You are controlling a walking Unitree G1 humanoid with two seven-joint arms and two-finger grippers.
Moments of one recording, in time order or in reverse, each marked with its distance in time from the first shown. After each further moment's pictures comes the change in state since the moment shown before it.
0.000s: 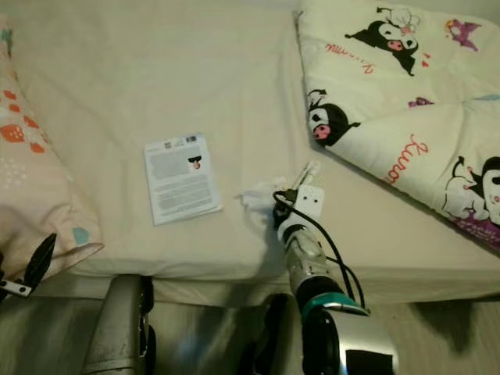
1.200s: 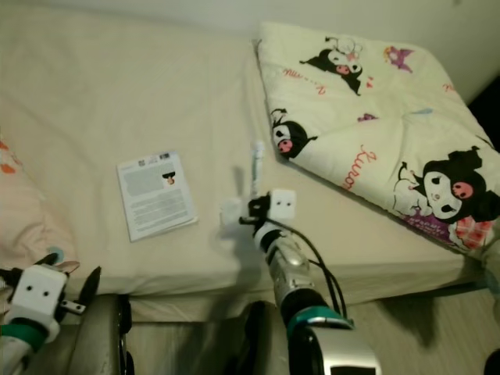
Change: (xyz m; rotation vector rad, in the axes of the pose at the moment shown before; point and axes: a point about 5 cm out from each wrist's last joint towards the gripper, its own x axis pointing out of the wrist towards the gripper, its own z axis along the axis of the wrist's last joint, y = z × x) left arm 0.020 -0.068 -0.070 -0.118 0.206 -0.084; right arm -0.016 0.039 -0.027 -0.054 -0.043 0.354
